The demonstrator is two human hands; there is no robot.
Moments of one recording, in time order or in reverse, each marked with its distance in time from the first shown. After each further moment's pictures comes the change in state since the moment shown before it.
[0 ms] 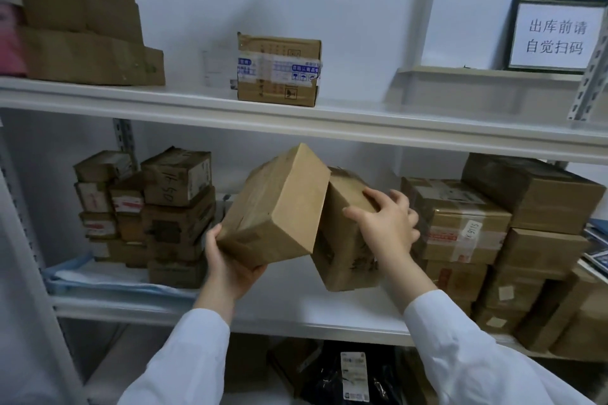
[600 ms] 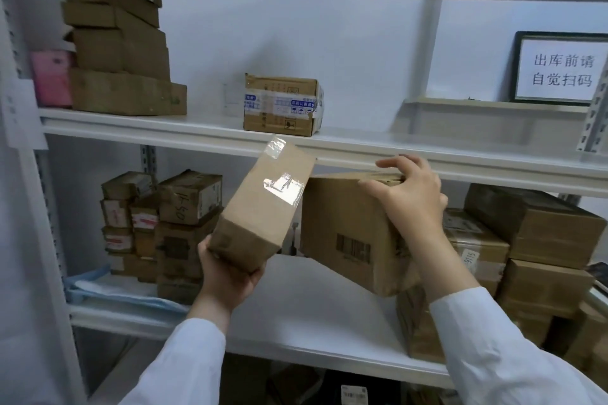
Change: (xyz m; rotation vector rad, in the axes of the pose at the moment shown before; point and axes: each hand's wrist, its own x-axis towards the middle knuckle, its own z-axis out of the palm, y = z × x) left_hand -0.024 0.000 0.023 -0.009 -0.122 0.134; right_hand 0.008 -0.049 -0.092 0.067 0.107 -0.332
